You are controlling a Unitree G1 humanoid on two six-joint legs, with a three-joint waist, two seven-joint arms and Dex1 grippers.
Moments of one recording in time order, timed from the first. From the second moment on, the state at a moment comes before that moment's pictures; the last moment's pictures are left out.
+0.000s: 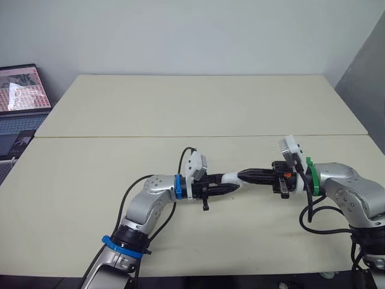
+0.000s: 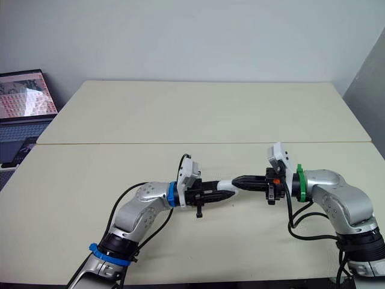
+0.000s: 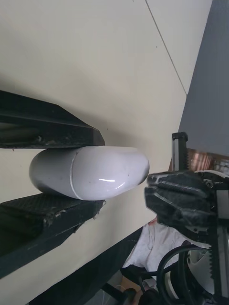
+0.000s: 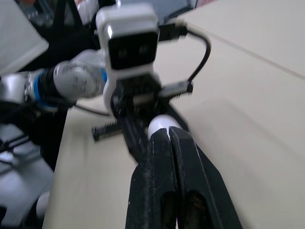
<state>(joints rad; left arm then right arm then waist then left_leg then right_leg) -0.40 0.27 -0.25 0.01 -0.41 0.32 -1.09 -0.40 -0.65 -0.02 -0.27 0.74 0.72 1.06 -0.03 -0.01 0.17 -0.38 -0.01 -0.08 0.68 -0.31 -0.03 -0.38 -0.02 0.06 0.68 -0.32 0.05</state>
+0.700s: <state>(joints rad) -0.44 0.26 -0.28 0.04 -0.38 0.49 -0.97 -0.17 -0.68 -0.12 -0.29 0.65 0.64 0.94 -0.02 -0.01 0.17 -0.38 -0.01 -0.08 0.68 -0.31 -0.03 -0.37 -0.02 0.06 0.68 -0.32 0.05</state>
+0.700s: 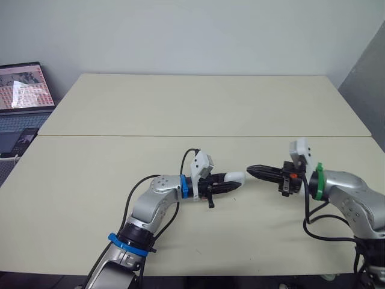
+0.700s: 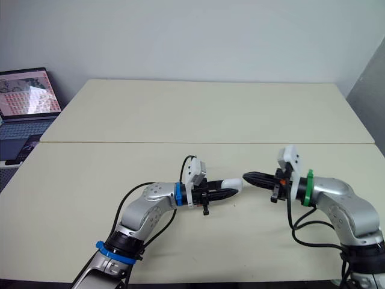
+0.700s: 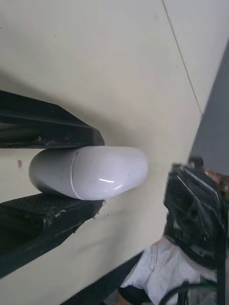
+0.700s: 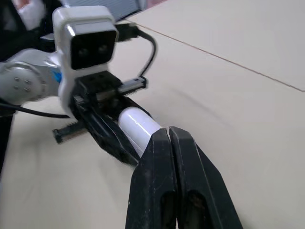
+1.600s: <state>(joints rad) -0.19 0.55 -0.10 -0.12 -0.33 0.29 -0.98 0.22 -0.69 -0.28 -0.14 0.46 0.20 1.00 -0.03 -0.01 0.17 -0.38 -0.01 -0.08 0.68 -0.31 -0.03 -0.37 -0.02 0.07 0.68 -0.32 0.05</state>
